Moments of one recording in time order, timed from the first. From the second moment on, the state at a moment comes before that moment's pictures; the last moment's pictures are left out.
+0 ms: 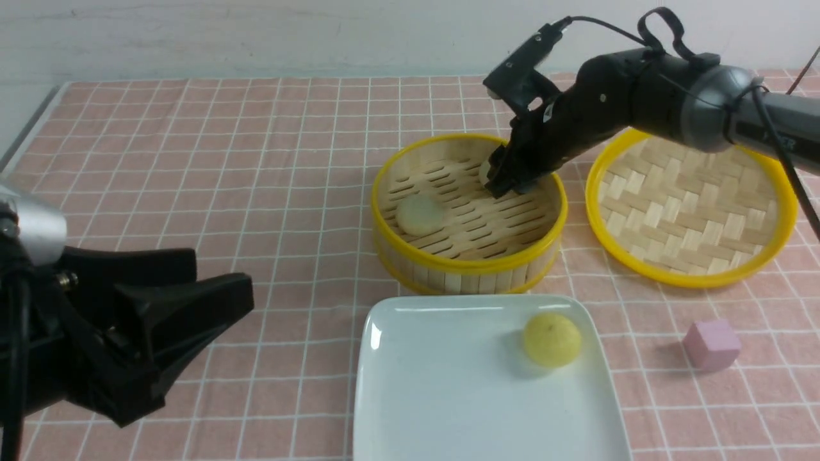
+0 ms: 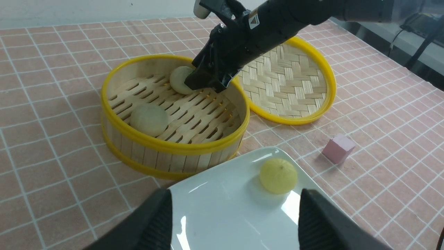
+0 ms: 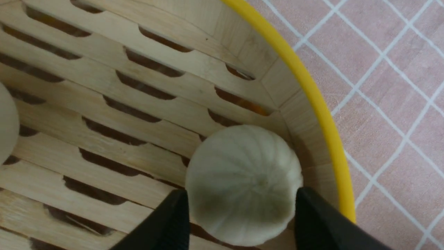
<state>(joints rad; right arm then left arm) 0.37 2.20 -1.79 0.12 0.52 -0.47 0.08 0.71 -0.56 -1.20 0.81 1.12</state>
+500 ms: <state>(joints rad) 0.38 2.07 -1.79 0.04 0.58 -0.47 0.08 0.71 -0.56 -1.20 0.81 1.12</state>
